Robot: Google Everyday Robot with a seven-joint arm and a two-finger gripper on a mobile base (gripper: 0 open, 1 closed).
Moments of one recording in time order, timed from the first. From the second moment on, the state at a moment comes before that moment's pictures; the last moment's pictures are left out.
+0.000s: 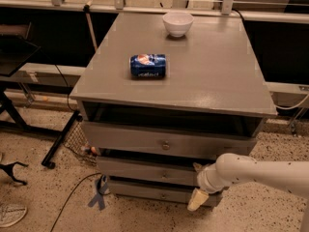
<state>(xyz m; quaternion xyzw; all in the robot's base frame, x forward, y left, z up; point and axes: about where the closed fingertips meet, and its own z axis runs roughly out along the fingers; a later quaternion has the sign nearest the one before) 0.504 -0.159 0.422 -0.60 0.76 0.09 0.21</state>
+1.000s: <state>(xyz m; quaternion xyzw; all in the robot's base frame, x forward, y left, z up) 0.517 -0.153 0.423 -0.61 0.75 0.08 0.23</state>
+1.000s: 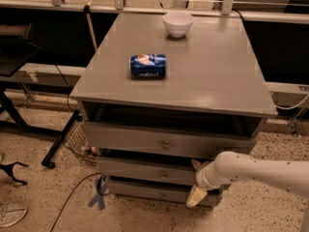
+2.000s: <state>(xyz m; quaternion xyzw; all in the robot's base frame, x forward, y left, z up) 0.538 -0.150 0.407 -0.62 0.74 0.09 0.23</state>
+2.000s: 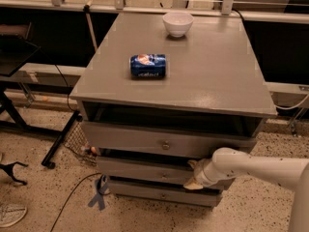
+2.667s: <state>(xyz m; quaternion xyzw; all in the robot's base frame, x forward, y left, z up) 0.536 -0.148 0.409 -0.63 0.74 0.09 0.23</state>
